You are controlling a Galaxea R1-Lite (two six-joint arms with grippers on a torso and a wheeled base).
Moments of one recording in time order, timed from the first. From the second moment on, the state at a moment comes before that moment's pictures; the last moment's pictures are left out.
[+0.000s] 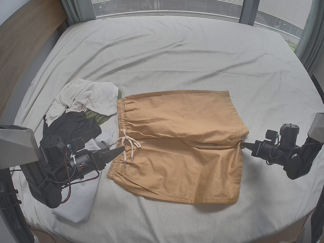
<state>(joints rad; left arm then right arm) -0.18 2.11 -0.39 -1.55 -0.53 -0.47 0.00 2.11 -0.59 -1.14 0.49 0.33</state>
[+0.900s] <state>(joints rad) -0.18 2.10 -0.38 -1.55 -0.53 -0.45 0.06 1.97 -0.17 -1.15 0.48 0.31</state>
